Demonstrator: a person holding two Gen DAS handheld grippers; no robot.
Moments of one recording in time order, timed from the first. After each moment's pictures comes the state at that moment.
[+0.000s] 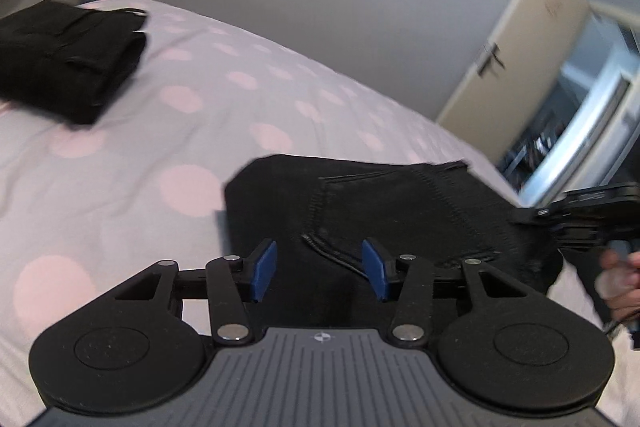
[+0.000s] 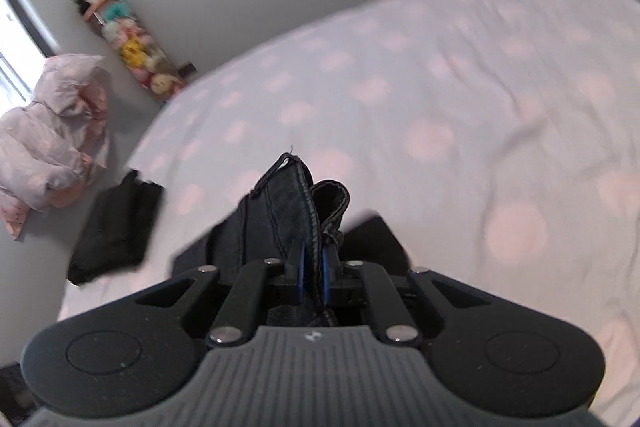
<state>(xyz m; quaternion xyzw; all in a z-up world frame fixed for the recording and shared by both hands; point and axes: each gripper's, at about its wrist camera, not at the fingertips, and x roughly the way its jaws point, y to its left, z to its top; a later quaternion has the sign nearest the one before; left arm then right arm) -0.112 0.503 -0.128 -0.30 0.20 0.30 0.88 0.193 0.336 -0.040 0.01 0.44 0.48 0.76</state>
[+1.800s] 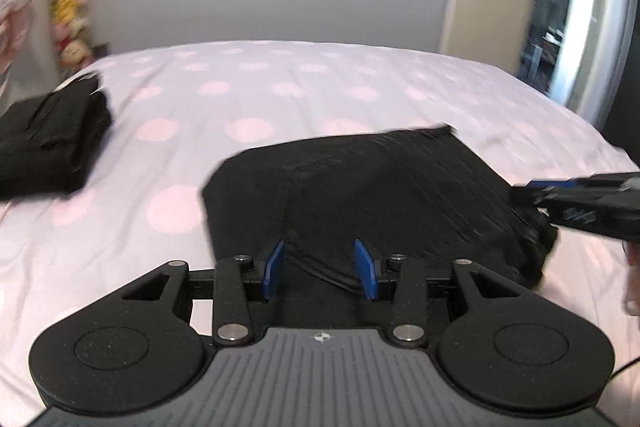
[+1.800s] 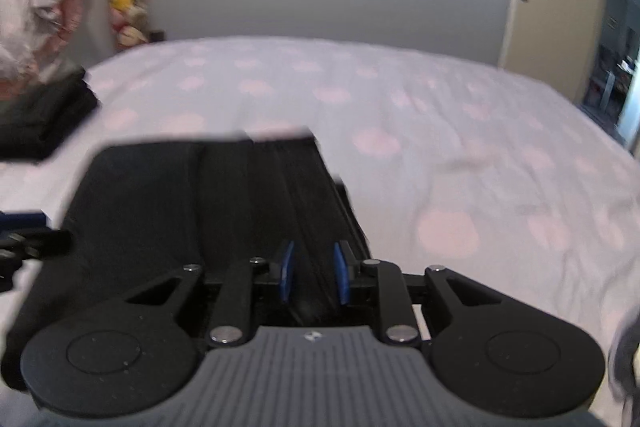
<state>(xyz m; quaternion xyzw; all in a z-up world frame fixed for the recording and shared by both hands) -0.068 0.462 -0.125 -0.16 0.29 0.34 0.88 0.103 0.328 -0.091 -0.16 0.26 0.45 0.84</state>
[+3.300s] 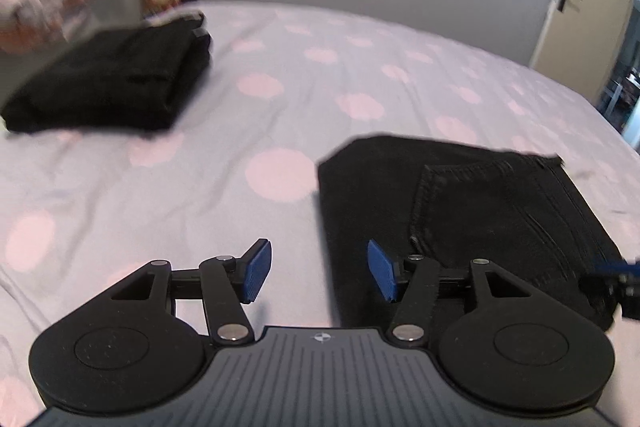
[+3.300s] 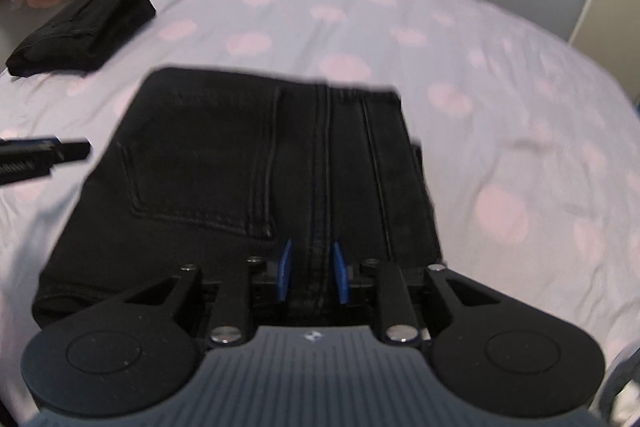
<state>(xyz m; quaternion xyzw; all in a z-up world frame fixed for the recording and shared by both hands) -0.099 0.501 -0.137 -0.21 0.28 0.45 0.82 0.092 0.362 -0.100 -0.27 0.35 0.49 0.76</state>
